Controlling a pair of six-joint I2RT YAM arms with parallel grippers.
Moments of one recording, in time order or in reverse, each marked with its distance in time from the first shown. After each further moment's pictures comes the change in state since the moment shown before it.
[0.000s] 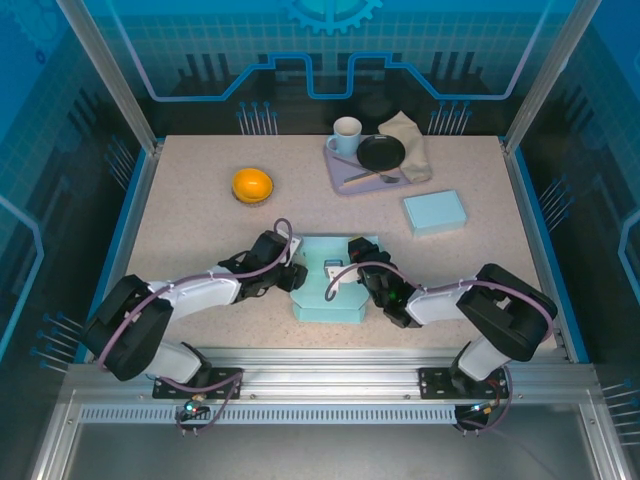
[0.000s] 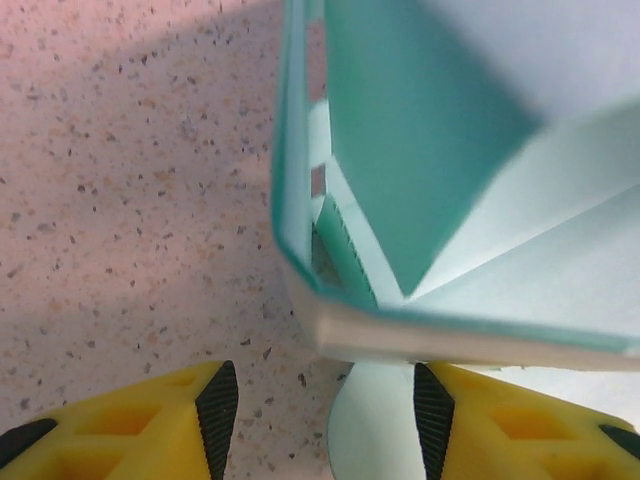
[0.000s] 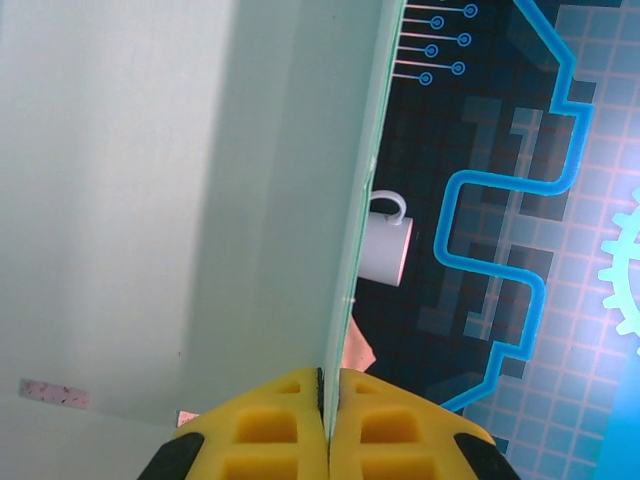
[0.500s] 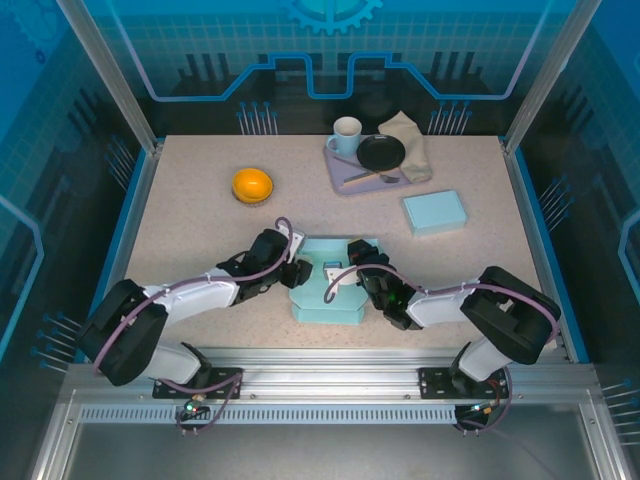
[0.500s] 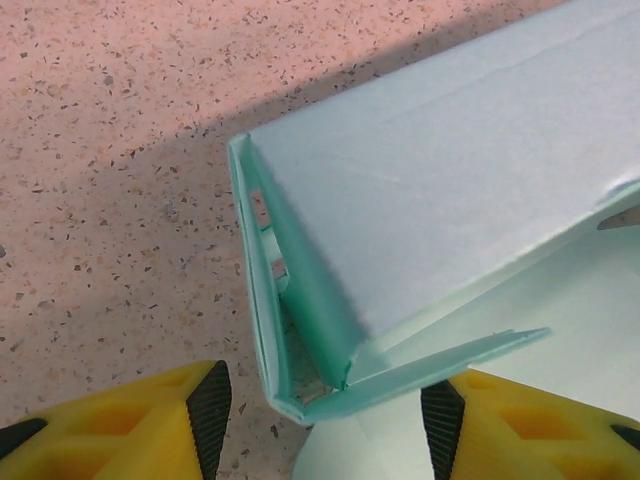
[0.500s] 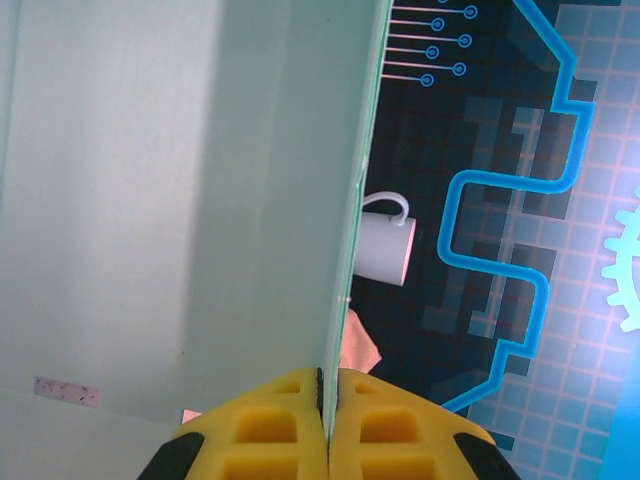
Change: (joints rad) left arm -0.014 -0.020 -0.003 0.075 -0.002 0.023; right arm 0.023 -0.021 -0.003 -0.038 0.019 0.035
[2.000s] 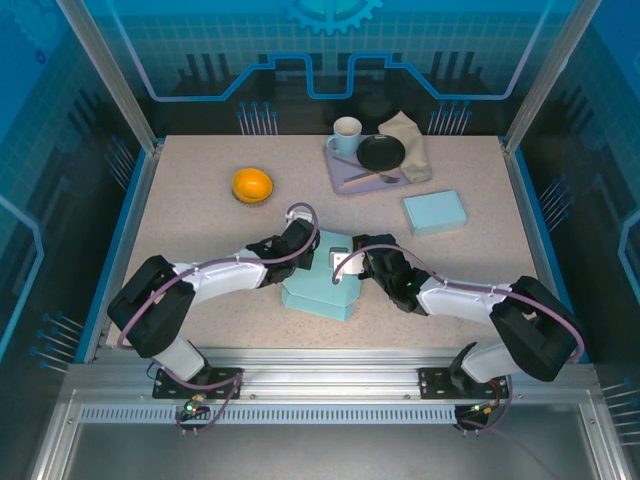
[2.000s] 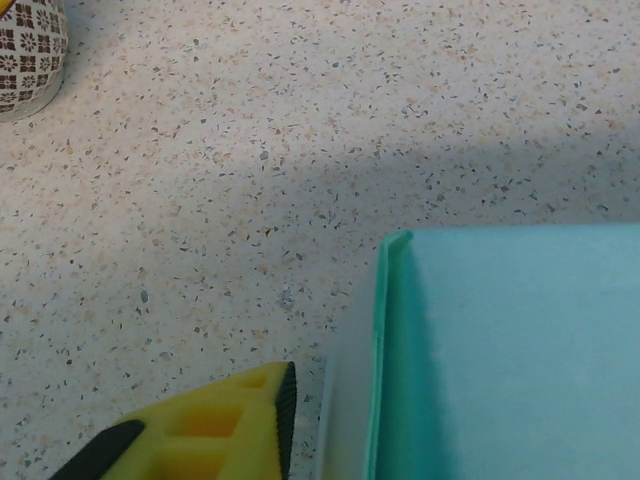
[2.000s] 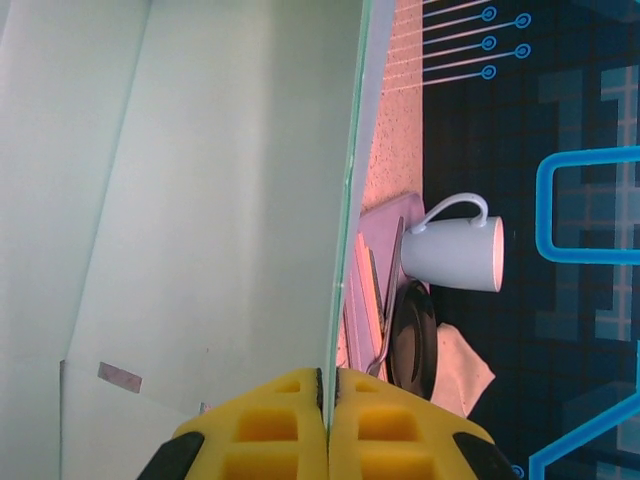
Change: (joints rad) left arm -0.088 0.195 0.263 -0.181 -0.428 -0.211; right arm -0.114 -0.136 0.113 -0.397 -0.222 0.283
